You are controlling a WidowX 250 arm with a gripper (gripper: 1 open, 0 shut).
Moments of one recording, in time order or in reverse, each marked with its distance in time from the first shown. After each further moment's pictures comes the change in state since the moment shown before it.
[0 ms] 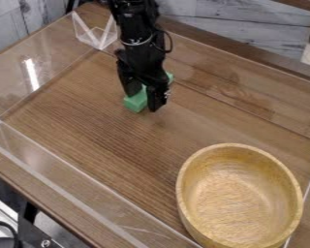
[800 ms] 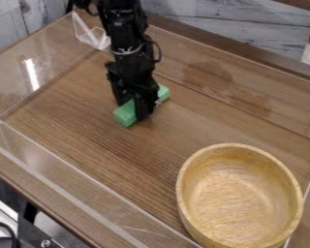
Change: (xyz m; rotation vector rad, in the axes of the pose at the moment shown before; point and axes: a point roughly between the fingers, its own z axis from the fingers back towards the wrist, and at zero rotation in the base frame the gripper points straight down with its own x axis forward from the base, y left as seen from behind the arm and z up) arm -0.020 -0.011 -0.004 -0.064 0.122 0.036
